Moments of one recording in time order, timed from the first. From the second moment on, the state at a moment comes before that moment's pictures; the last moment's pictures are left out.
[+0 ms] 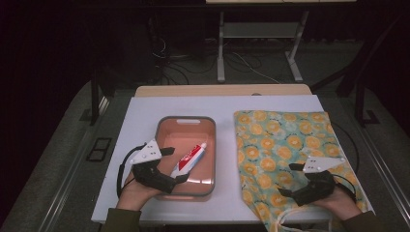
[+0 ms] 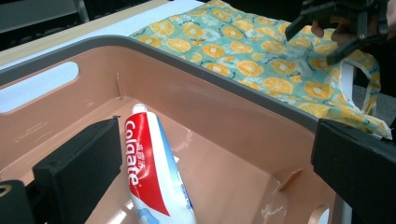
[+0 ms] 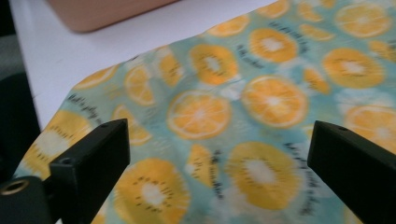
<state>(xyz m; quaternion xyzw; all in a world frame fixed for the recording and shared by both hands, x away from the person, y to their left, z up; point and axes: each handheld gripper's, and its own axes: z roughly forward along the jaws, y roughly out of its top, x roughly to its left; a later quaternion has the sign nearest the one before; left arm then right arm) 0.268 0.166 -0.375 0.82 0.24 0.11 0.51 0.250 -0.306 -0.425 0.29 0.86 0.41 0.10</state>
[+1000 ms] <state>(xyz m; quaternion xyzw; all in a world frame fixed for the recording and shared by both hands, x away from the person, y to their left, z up) 0.268 0.163 -0.375 0.82 0.24 0.11 0.50 0.229 -0.223 -0.448 0.16 0.92 0.36 0.05</state>
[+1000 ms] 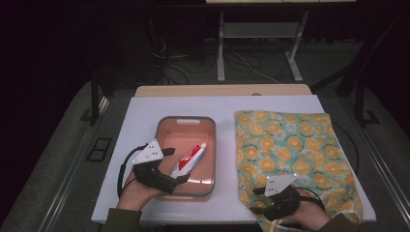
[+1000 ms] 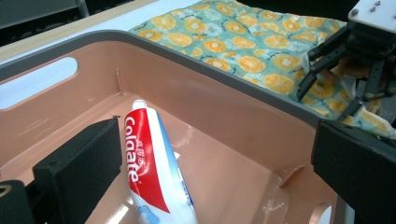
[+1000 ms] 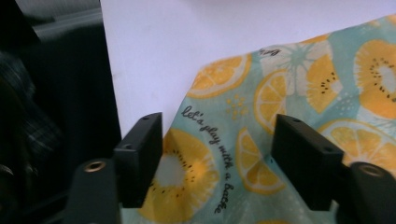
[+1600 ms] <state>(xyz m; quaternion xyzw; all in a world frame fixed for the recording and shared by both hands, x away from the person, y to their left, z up) 0.268 0.162 -0.375 0.83 0.24 0.11 0.49 0.260 -0.221 -0.435 0.21 0.90 0.37 0.08</state>
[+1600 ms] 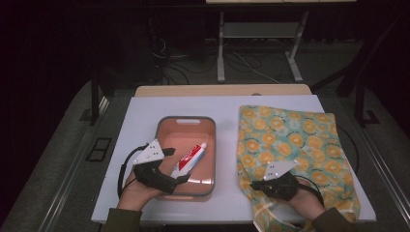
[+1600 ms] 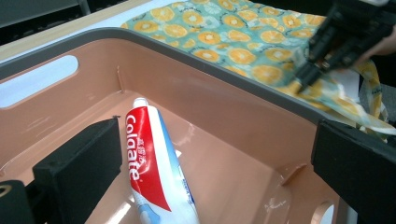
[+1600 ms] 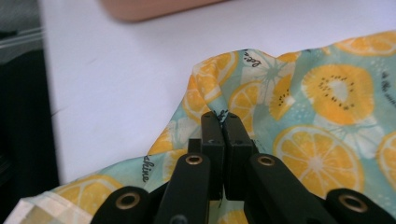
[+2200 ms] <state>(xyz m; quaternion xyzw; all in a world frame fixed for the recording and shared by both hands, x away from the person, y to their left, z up) 0.268 0.162 -0.375 0.83 0.25 0.11 0.49 0.362 -0.180 -0.417 0.30 0.87 0.38 0.12</state>
